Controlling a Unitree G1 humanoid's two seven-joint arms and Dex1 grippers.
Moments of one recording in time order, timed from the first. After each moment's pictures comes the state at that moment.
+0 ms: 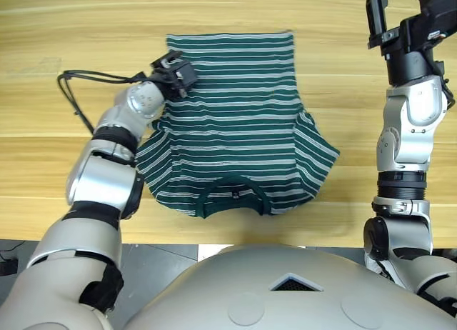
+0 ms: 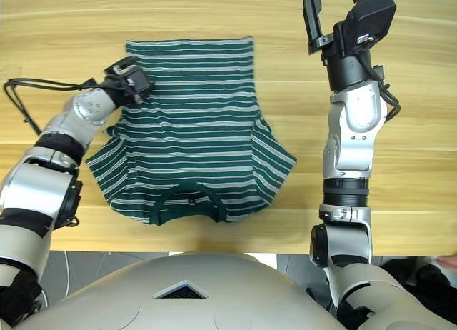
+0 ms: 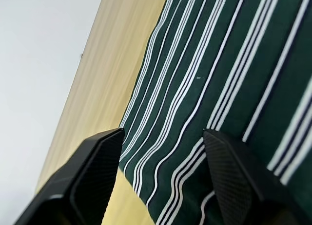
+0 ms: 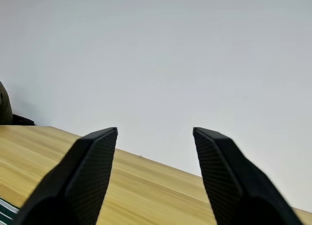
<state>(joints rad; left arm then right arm) -0.70 0.50 -0.36 1.25 0.38 -0.53 -0.23 -0.31 -0.26 -0.08 0.12 0.17 -0.35 0.34</state>
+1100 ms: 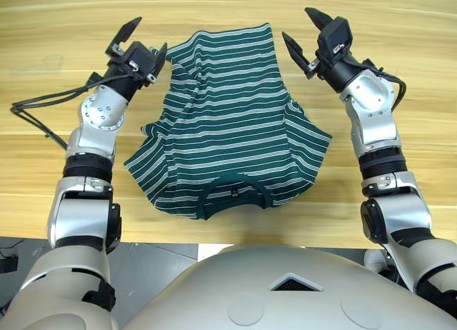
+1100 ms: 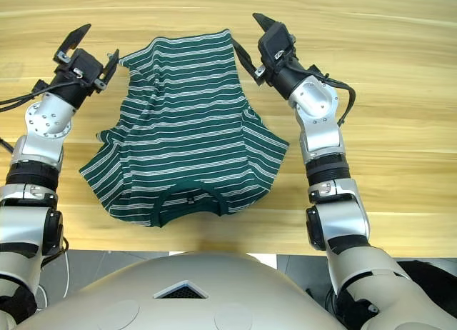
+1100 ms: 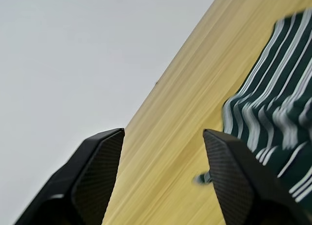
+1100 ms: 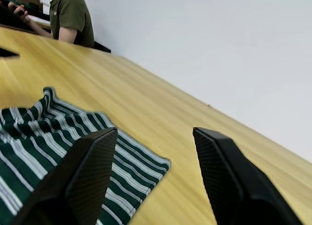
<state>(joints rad) -0.40 0.64 -0.09 0.72 0.28 -0.56 -0.17 -0.51 -0.23 0.14 0.59 -0.01 -0.33 0.51</state>
